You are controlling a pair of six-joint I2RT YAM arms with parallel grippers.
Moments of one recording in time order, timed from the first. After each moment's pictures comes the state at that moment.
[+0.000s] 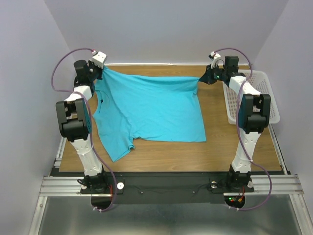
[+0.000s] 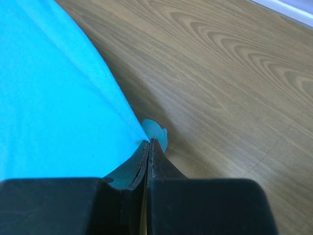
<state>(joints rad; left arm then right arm) 0.15 2.01 1.42 0.39 0.46 0.44 -0.02 2.14 1.72 -0.21 -0.74 -0.20</state>
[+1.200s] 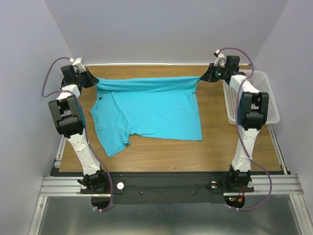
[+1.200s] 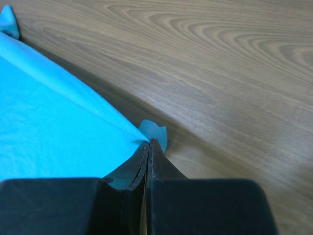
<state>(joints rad) 0.31 2.15 1.60 0.01 0.62 -0.16 -0.05 2.24 1.82 -0.21 -0.73 0.05</state>
